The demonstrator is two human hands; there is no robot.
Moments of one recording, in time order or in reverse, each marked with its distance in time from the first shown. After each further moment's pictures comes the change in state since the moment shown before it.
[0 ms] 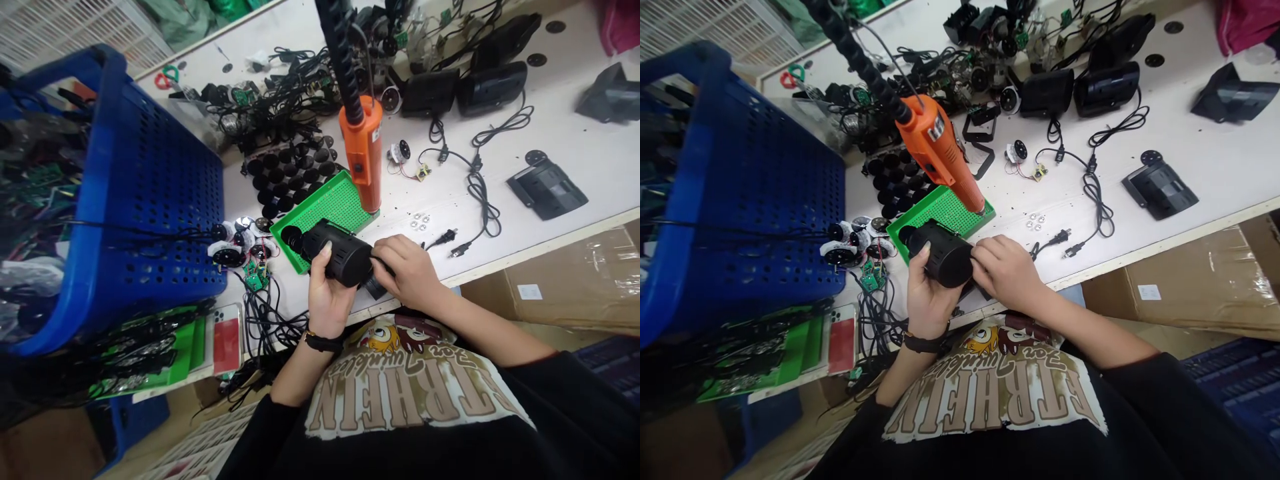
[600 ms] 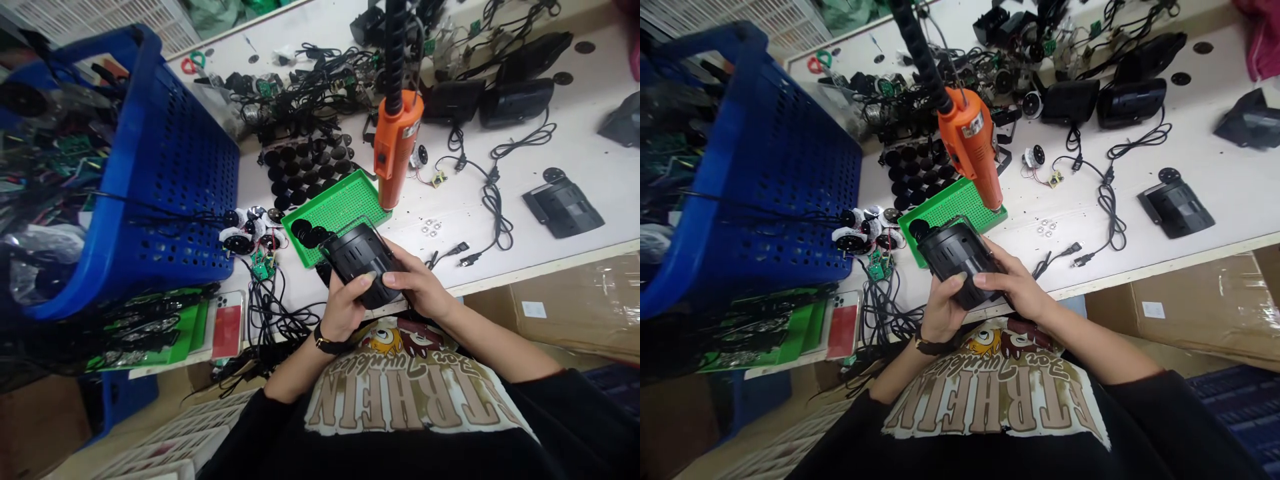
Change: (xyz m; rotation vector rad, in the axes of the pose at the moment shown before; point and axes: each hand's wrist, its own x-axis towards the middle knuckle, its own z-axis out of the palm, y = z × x) left_hand -0.012 -0.019 -0.026 0.240 -0.200 0.174; right_hand 0.005 -0.011 -0.003 1.244 -0.230 0.676
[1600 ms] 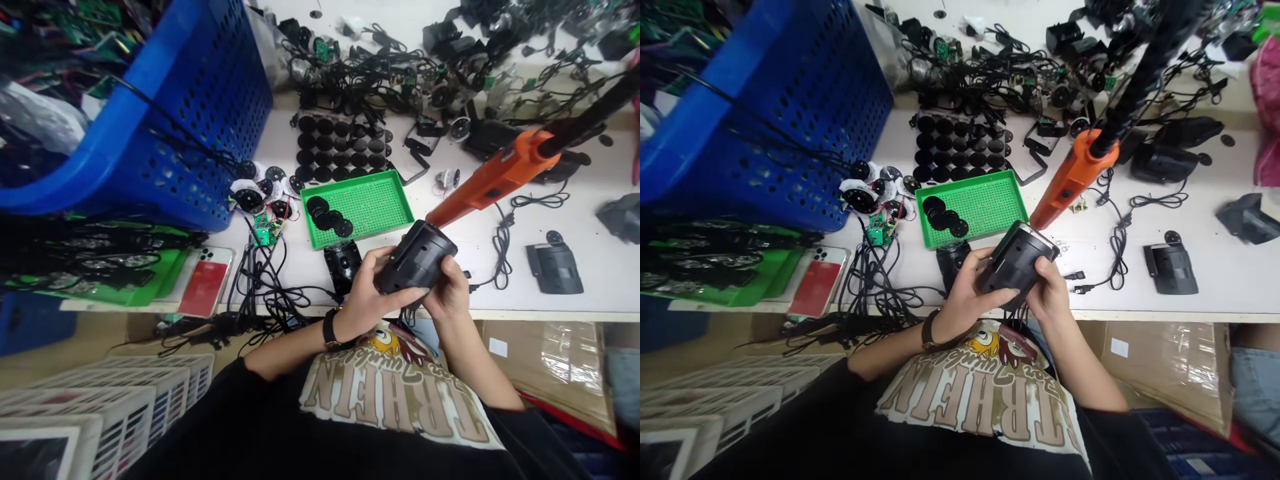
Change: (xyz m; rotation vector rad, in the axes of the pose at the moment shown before) left_hand 0.001 -0.015 -0.001 0.305 -0.228 0.159; right_hand 0.012 0.003 -0.018 0.280 0.409 0.040
